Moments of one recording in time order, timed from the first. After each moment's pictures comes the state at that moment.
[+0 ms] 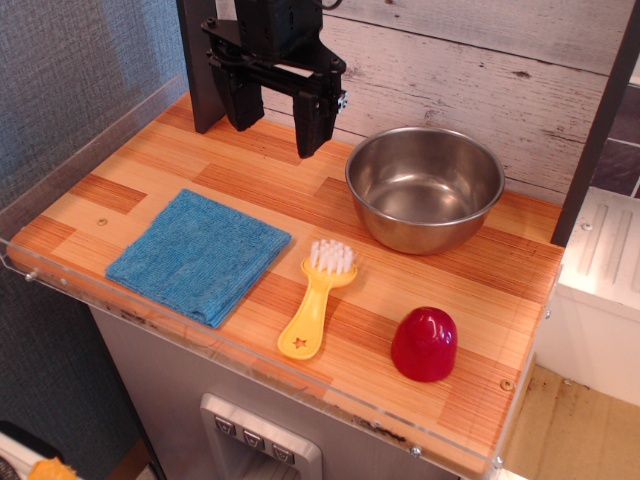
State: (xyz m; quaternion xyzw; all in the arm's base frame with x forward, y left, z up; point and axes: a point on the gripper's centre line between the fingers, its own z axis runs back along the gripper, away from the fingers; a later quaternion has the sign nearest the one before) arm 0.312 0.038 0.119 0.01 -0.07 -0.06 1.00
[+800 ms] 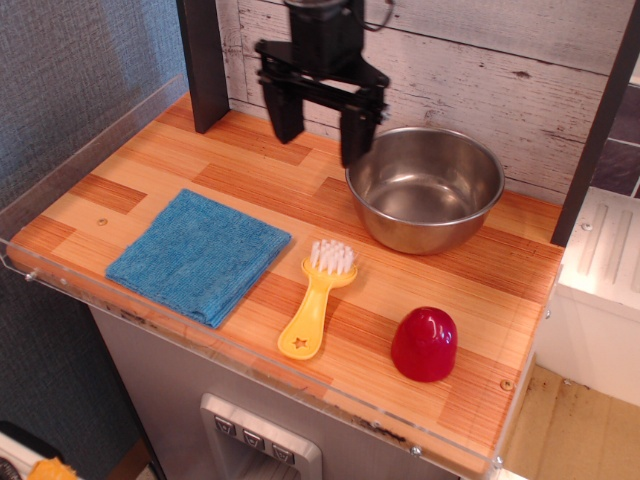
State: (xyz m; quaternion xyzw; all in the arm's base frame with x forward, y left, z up) arm 0.347 0.018 0.090 -0.01 -0.04 -0.06 1.00
